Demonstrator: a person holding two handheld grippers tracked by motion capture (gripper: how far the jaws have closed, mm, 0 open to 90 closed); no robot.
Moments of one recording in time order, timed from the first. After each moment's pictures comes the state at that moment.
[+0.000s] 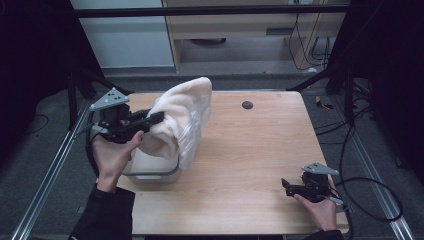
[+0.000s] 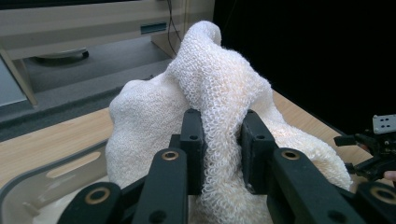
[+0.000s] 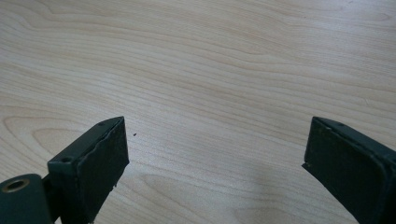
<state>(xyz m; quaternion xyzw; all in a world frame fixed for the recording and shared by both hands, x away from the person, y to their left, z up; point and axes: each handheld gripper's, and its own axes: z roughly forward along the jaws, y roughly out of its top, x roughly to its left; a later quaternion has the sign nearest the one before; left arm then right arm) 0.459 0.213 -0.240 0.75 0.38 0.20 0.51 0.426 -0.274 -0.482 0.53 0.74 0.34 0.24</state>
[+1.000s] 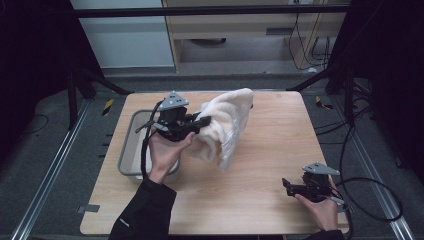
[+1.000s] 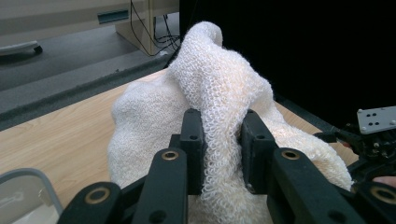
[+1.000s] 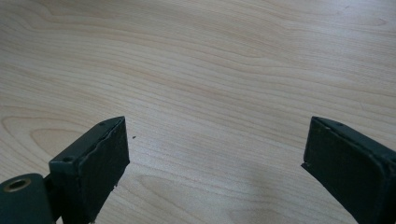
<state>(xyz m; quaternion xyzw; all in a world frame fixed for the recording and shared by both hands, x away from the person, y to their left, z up) 0.492 0.116 -0.280 0.78 0.34 0.16 0.51 0.426 -0.276 -0.482 0.53 0.74 0.34 0.24</state>
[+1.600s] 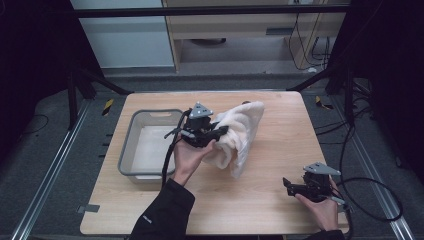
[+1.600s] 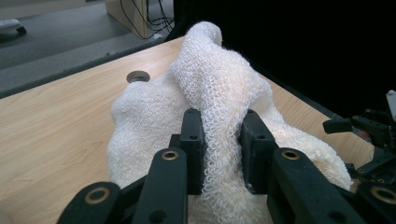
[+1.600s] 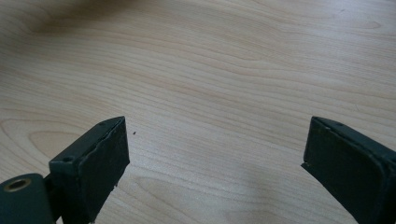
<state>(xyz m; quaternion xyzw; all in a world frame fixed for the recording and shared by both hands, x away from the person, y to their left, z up) 0.508 0.070 -0.330 0.79 0.35 0.14 0.49 0.425 -0.278 -0.481 0.53 0.74 0.35 0.25</state>
